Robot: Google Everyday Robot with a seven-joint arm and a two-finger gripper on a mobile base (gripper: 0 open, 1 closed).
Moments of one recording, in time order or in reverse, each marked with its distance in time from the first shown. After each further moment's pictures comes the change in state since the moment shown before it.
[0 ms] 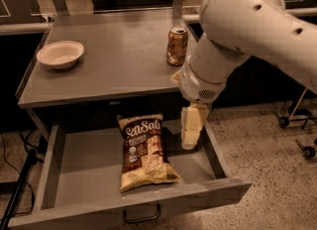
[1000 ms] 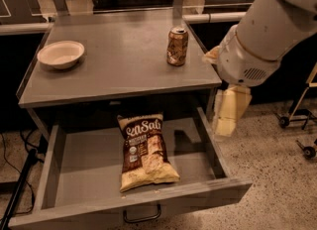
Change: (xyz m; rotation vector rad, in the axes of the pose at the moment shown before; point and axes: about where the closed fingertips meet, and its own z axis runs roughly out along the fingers) arm 0.024 0.024 -0.094 0.067 0.017 0.096
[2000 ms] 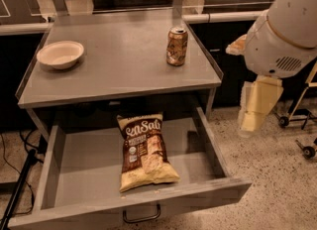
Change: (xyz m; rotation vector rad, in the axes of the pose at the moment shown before) arm 0.032 0.003 -0.039 0.034 0.068 0.049
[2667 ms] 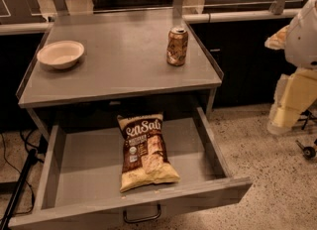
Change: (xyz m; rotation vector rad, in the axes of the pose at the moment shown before) arm 0.048 0.002 -0.035 0.047 0.062 0.160
